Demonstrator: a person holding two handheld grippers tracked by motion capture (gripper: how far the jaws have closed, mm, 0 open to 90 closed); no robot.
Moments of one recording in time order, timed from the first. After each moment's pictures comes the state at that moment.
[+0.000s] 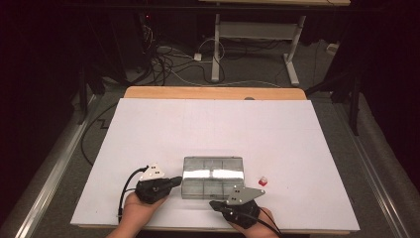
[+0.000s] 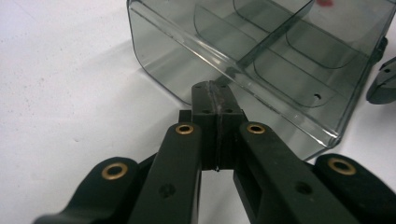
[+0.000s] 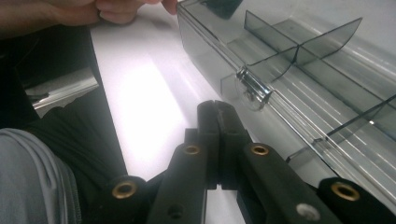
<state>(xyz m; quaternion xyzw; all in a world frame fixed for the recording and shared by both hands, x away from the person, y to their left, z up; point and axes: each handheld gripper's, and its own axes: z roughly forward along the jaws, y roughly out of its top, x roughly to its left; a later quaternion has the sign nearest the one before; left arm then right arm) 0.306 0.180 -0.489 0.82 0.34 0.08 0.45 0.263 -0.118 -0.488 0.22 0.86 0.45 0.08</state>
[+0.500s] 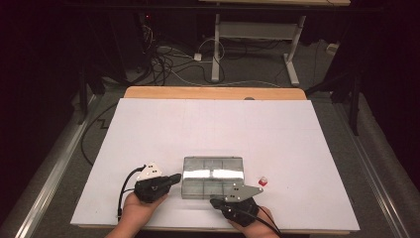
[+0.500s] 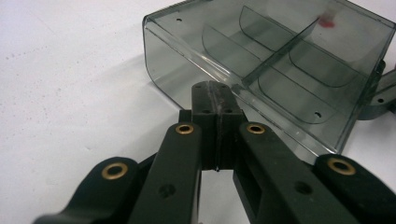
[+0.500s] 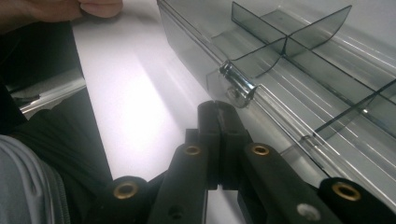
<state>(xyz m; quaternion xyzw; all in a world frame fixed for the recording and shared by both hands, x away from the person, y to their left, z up) 0.305 0.183 -0.487 0.80 0.35 0.09 0.47 0.267 -0.115 -0.490 0.24 0.86 0.44 0.09</state>
